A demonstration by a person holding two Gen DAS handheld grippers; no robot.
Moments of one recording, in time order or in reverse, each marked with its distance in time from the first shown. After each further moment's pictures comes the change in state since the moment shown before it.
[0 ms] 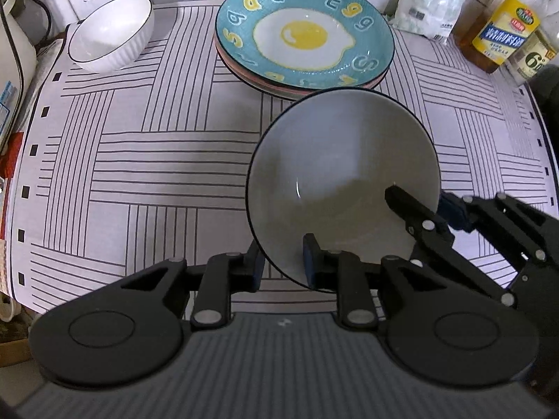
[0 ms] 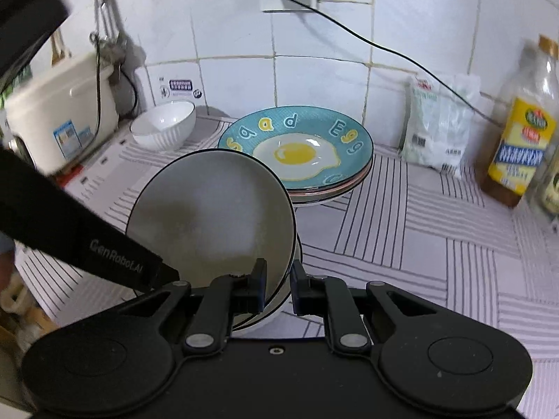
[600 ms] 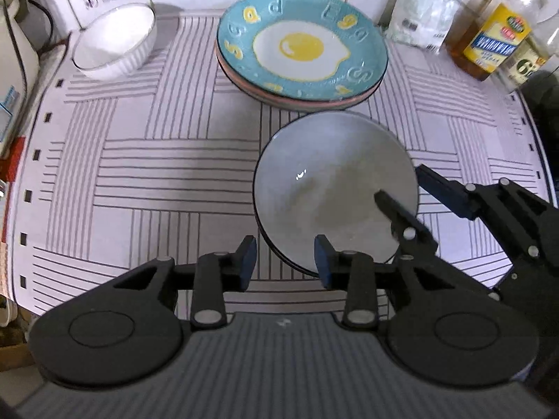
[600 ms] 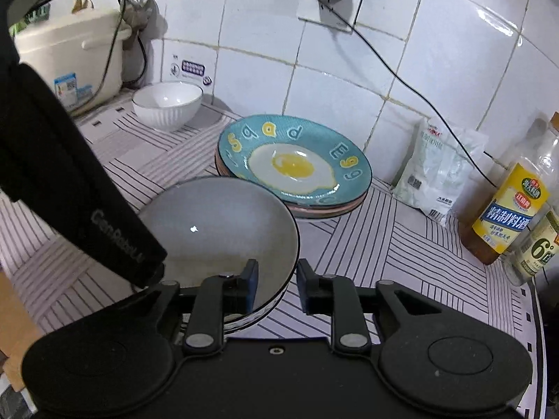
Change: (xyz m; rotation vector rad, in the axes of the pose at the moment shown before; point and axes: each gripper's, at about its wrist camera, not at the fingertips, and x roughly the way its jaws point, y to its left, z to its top) left arm -0.019 0.007 -0.003 0.004 -0.051 -0.024; right arm -0.001 0.020 0.001 -0.199 -0.030 -0.099
